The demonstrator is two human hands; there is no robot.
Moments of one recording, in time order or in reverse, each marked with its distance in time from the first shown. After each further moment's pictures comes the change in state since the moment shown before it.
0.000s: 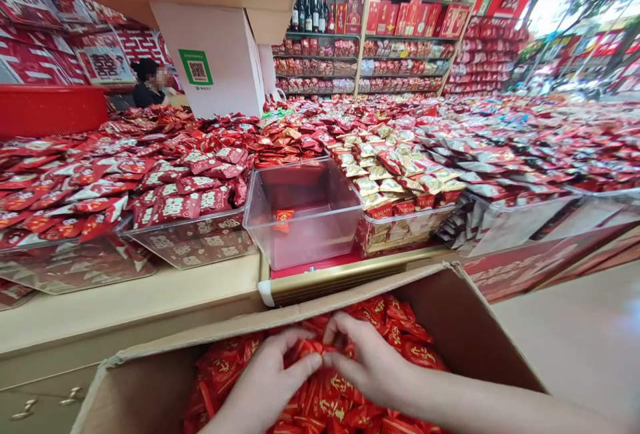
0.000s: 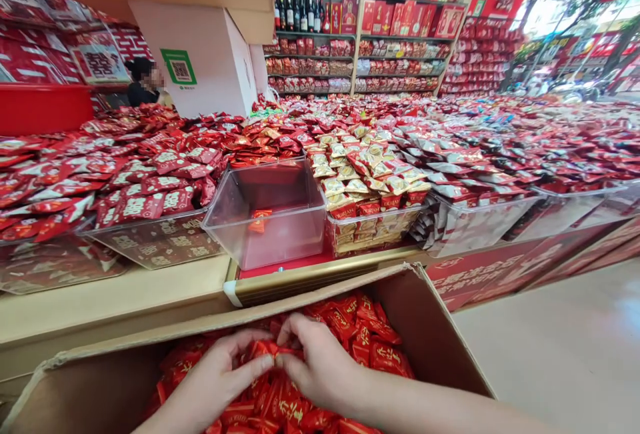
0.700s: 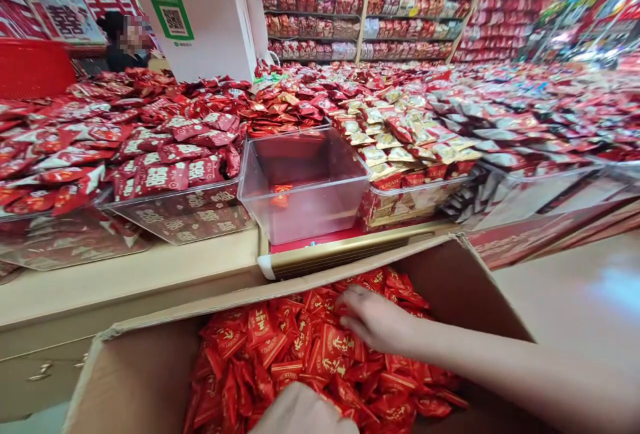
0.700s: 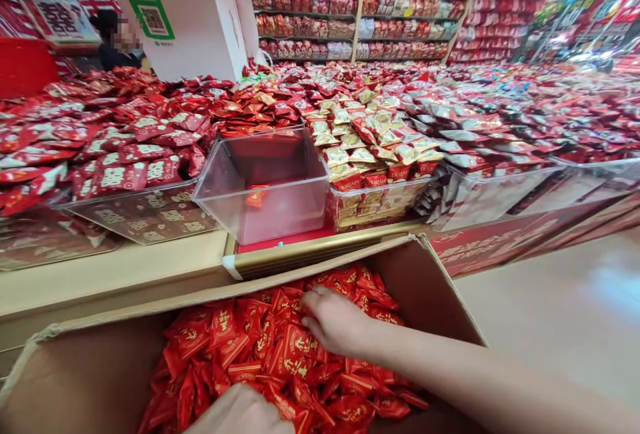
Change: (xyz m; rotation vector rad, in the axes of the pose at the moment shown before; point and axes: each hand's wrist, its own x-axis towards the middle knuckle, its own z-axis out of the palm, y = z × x) left_hand -0.030 0.000 0.041 0.959 -0.506 0.539; right_hand 0.000 0.033 -0.019 -0.656 -0.184 -0.024
